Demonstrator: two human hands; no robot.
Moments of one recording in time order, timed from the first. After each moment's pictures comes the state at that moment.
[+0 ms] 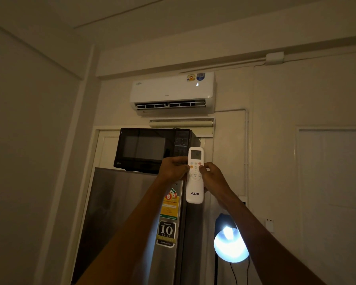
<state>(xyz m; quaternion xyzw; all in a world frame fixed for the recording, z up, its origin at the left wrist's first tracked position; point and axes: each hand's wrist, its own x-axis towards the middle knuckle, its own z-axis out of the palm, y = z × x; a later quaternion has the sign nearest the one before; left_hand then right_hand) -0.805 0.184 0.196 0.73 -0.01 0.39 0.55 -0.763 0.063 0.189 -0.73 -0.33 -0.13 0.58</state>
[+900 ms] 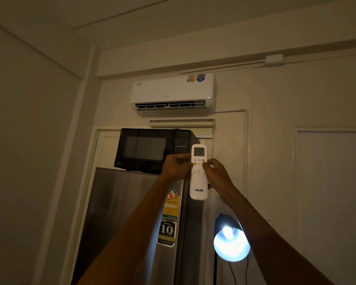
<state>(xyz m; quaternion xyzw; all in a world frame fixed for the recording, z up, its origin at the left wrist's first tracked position) -0.823 0.171 0.203 0.75 -0.03 0.39 0.53 -0.774 0.057 0.199 -0.73 -0.31 -0.15 0.59</state>
